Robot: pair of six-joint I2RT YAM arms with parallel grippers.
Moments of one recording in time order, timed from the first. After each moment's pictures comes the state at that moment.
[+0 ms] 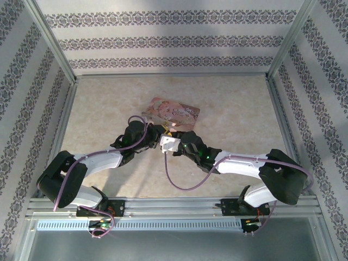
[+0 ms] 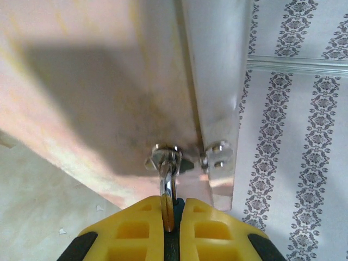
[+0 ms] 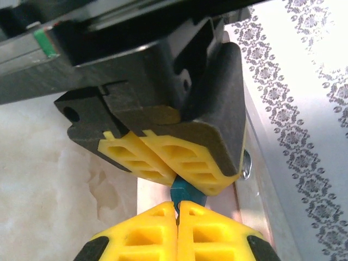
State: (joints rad) left arm -0.57 1.42 0.58 0.46 0.23 -1.48; right arm 0.92 1.44 0.64 0.39 0.21 -0.74
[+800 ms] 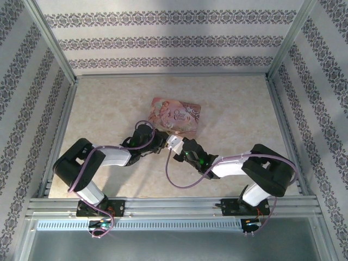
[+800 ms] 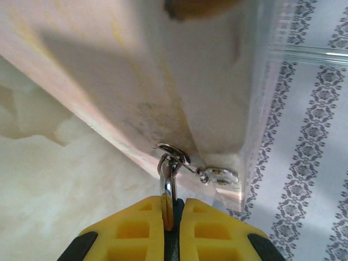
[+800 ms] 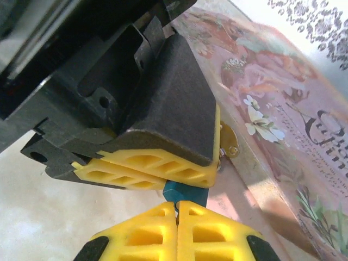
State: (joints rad) left arm -0.61 1.64 0.58 0.57 0.24 -1.51; right arm 0.92 1.58 0.49 0.65 0.24 -0.29
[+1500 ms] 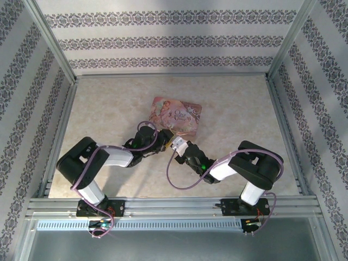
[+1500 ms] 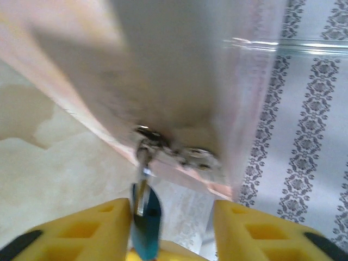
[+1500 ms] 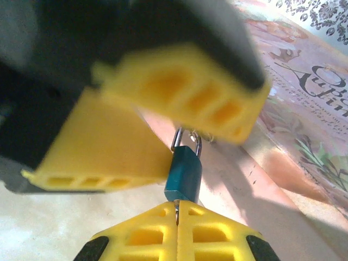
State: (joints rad) left arm -0.63 1.63 0.57 0.63 0.20 -1.48; right arm 0.93 1.70 0.40 0.90 0.29 -0.13
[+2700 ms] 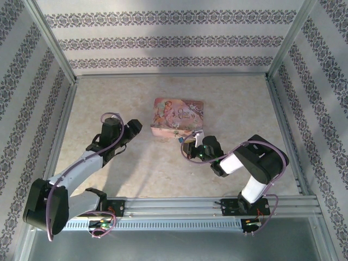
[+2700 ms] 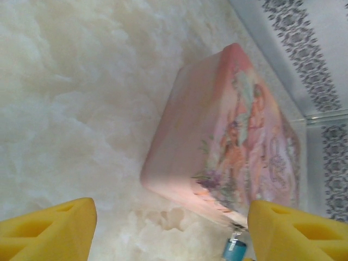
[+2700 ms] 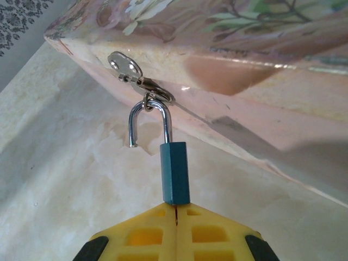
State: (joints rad) left arm -0.28 1.16 0.56 0.00 0.11 -0.96; right arm 0.60 1.70 0.33 0.94 -0.23 0.48
